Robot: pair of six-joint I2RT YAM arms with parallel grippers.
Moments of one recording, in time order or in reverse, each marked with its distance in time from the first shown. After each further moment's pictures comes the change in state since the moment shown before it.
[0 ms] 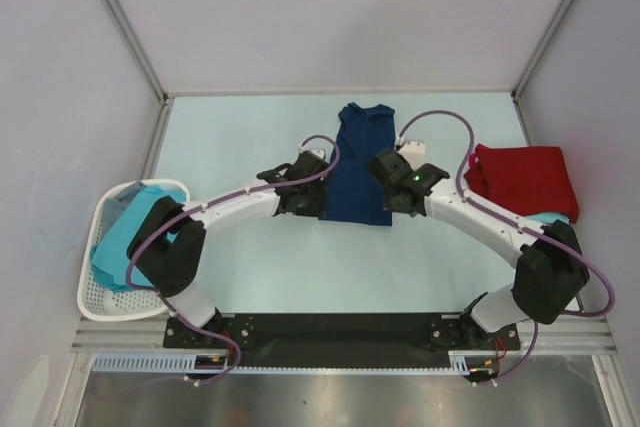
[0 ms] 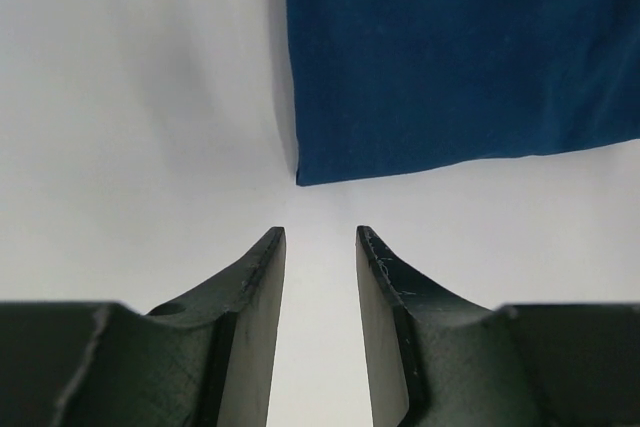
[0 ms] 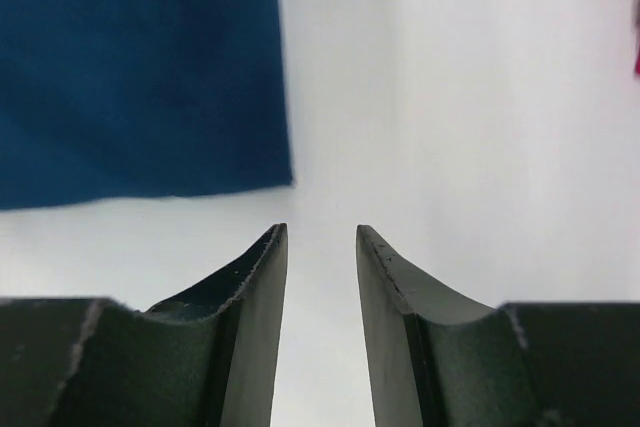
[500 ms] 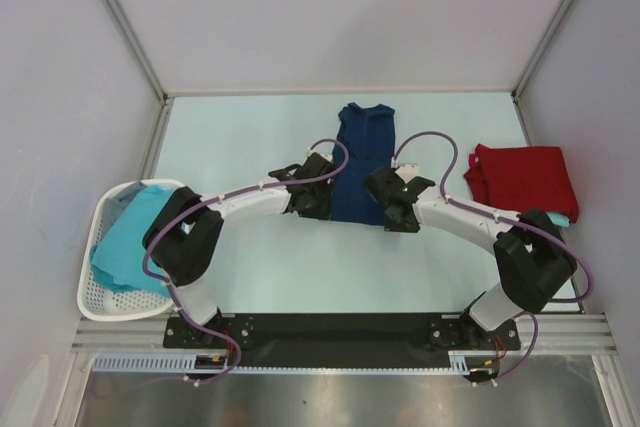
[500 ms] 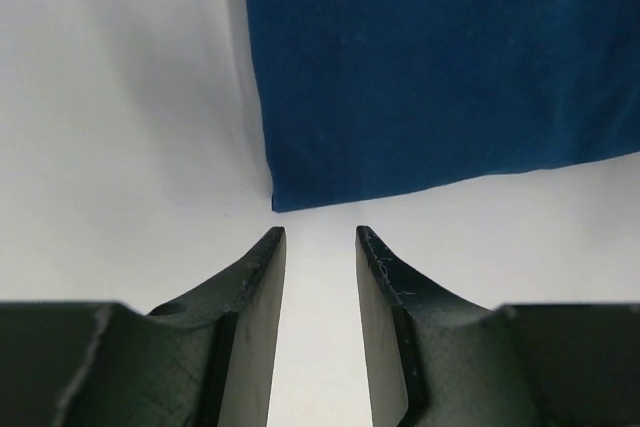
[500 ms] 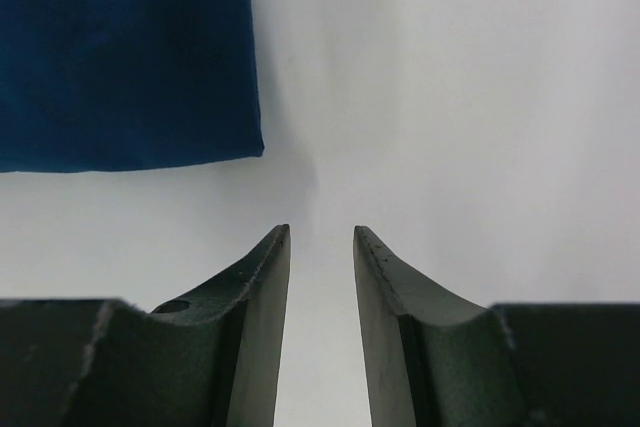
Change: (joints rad) left arm -0.013 0.110 0.035 0.015 0.034 0.009; right arm 0.000 0.078 -0.166 0.042 -0.074 0.013
